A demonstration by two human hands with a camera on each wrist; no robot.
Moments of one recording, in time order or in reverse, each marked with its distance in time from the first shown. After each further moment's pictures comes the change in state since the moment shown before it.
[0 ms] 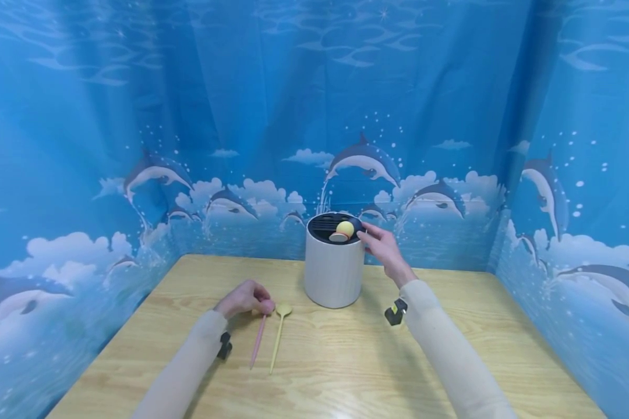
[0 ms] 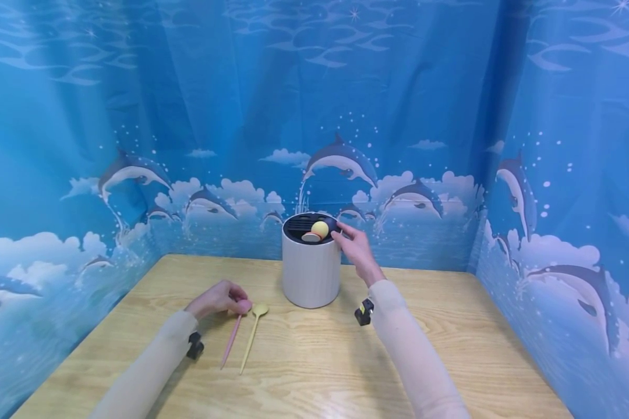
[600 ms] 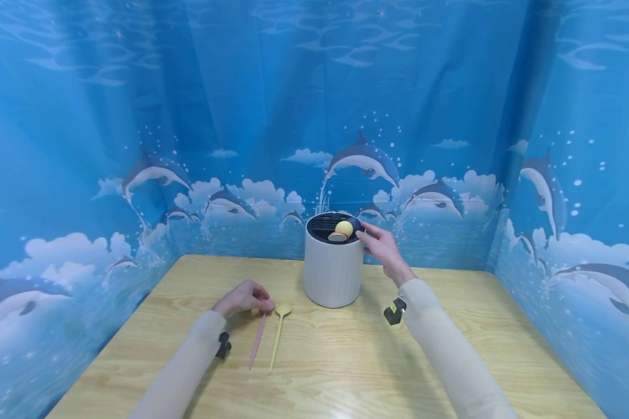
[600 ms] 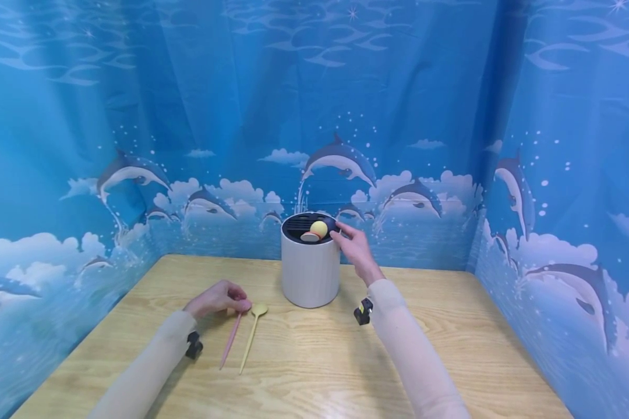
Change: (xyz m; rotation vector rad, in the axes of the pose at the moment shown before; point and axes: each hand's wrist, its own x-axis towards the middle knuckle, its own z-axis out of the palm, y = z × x) left_hand 0.001 0.000 -0.003 0.000 -0.046 0.017; right_hand 0.000 -0.001 0.000 0.002 0.001 0.010
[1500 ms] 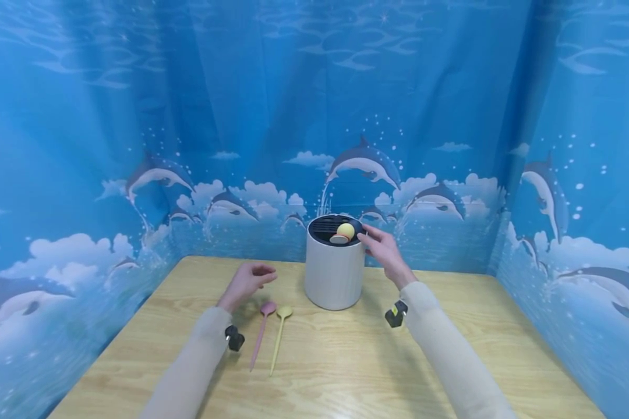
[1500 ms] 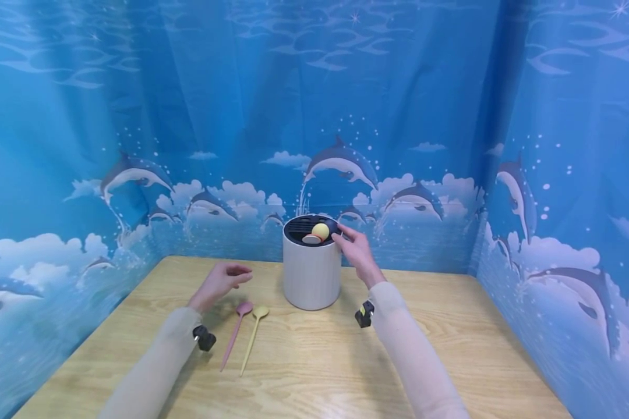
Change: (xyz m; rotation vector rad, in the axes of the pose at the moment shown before) left_hand 0.006 0.031 -0.009 -0.225 0.306 0.103; right_hand -0.003 -0.001 -0.002 -0.010 -0.015 -0.008
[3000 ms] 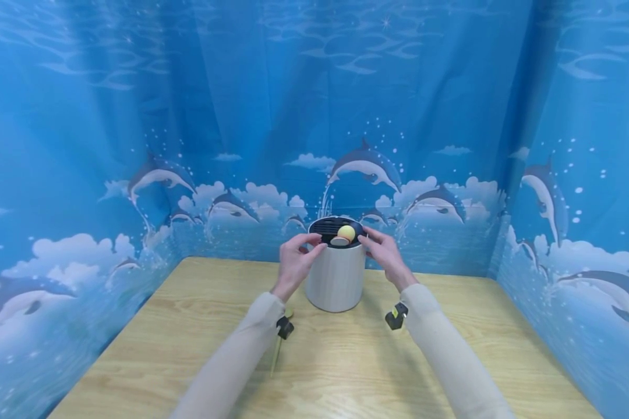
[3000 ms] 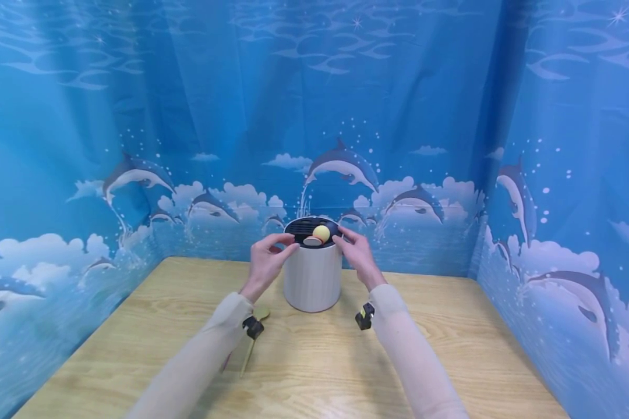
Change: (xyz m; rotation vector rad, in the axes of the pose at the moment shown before) left_hand 0.016 0.106 0.084 -0.048 0.421 0.530; right_hand -0.001 0.000 0.002 0.012 -0.005 -0.002
